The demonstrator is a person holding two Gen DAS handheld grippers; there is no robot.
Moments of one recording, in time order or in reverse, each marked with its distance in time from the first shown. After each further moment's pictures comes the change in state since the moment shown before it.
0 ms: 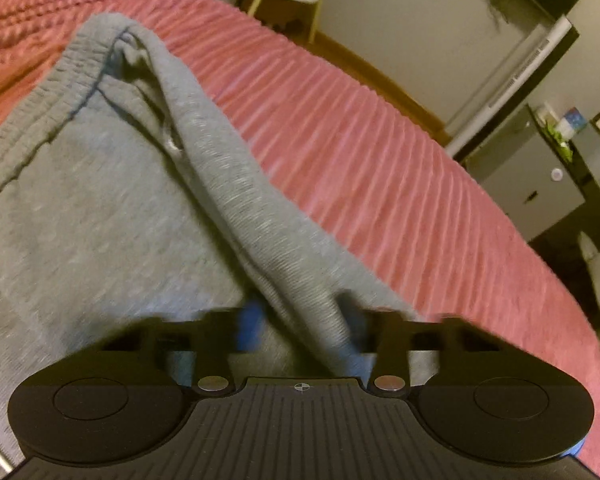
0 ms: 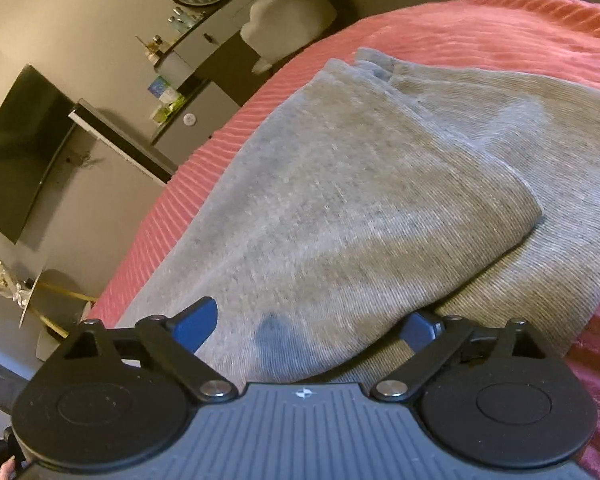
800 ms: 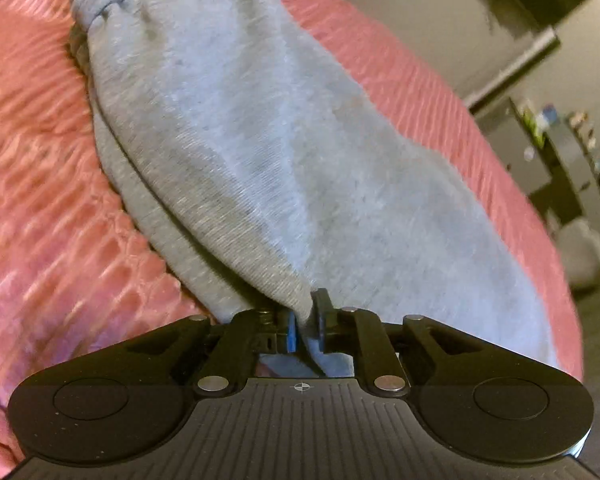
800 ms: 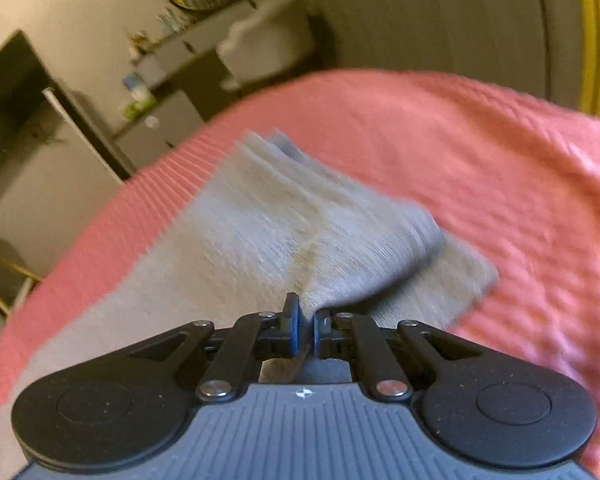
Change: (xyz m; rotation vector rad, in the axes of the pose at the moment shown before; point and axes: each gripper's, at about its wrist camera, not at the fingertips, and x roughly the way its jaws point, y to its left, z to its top) left arm -0.145 0.120 -0.187 -0.109 0.035 -0.092; right arm -0.066 -0.055 0.036 -0.180 -0.044 -0.189
